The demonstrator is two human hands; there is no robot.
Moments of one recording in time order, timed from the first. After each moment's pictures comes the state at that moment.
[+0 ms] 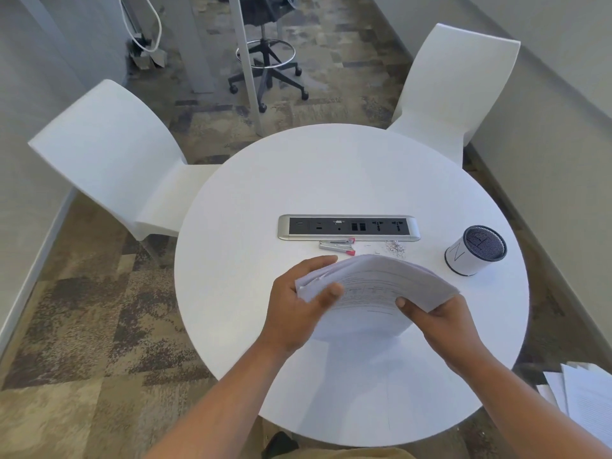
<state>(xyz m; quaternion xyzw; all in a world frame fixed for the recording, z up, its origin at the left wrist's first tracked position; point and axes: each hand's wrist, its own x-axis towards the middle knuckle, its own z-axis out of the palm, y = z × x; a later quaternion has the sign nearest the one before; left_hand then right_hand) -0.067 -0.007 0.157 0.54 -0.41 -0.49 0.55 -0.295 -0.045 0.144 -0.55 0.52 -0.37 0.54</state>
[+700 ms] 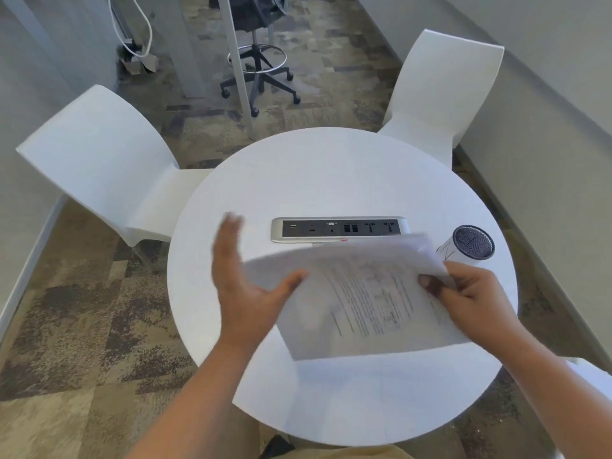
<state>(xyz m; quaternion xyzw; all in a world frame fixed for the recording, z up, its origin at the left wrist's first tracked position) -0.028 -0.011 0.157 0.67 -0.51 -0.14 0.52 -0.321 -0.062 0.191 -0.65 0.53 -0.33 0.43</state>
